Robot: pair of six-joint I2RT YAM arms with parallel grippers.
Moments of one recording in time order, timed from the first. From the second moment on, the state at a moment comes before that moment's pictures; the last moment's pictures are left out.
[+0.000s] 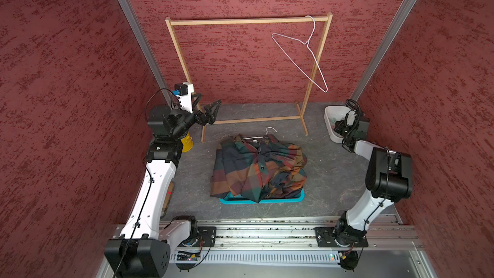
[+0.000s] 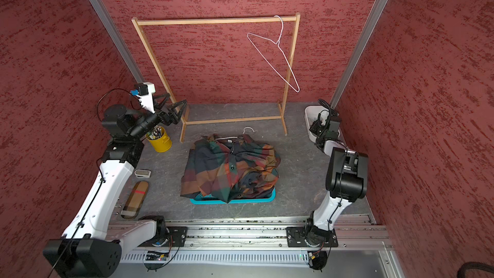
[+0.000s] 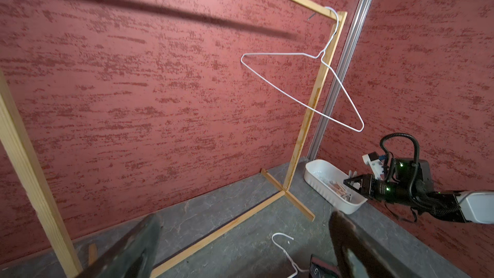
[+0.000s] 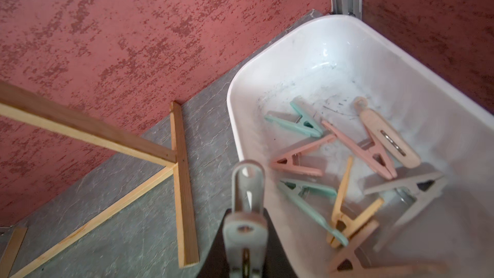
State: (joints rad) left arm 0.02 1.12 1.14 0.01 0.61 -0.19; right arm -0.29 1.83 1.06 0.30 -0.27 0.46
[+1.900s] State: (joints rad) left arm -0.50 1.36 0.91 -0.54 0.65 -0.21; right arm 0.33 1.39 1.11 -0.07 -0.35 0.25
